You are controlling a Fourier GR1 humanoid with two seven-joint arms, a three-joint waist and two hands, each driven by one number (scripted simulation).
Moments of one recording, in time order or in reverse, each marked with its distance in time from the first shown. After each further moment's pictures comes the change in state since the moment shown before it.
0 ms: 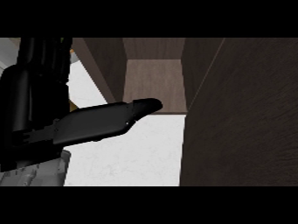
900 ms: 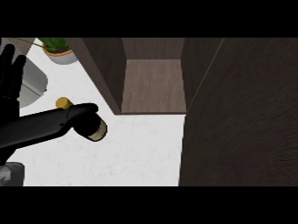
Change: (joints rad) left arm 0.220 0.114 0.168 -0.104 0.141 -0.097 -0.065; right arm -0.027 0.007 0.022 -0.003 0.008 -0.012 0.035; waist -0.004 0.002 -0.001
